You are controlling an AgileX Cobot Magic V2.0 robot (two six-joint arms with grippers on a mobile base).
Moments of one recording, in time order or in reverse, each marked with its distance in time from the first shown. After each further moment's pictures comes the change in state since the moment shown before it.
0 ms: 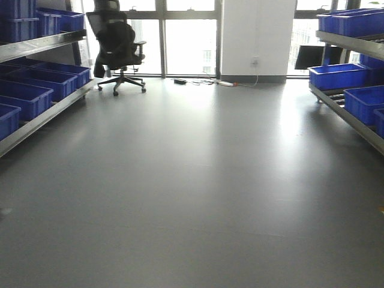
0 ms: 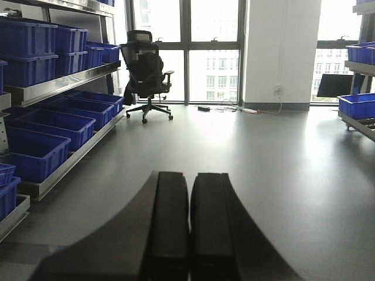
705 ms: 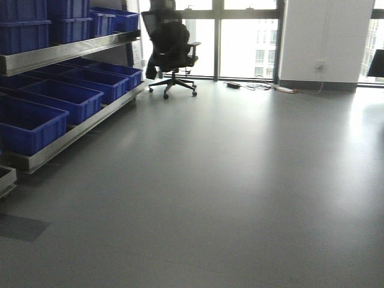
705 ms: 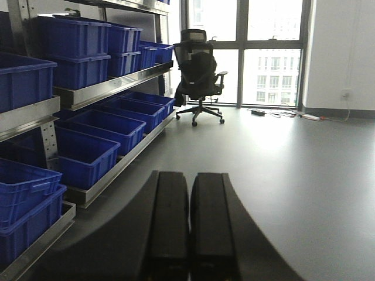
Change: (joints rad) left arm 0.000 0.000 0.000 0.000 0.000 0.000; right arm 0.000 0.000 0.000 0.000 0.000 0.000
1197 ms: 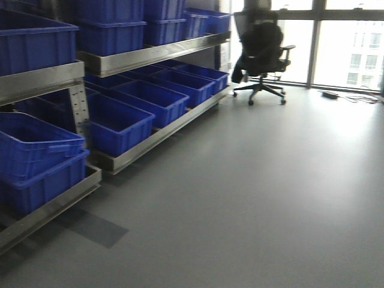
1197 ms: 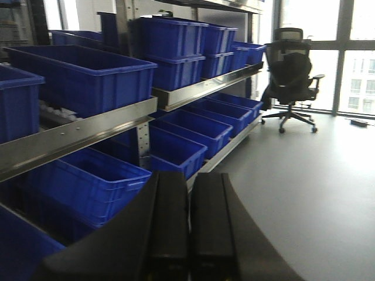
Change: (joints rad) left arm 0.000 0.000 0.000 0.000 0.000 0.000; right arm 0.000 0.000 0.000 0.000 0.000 0.000
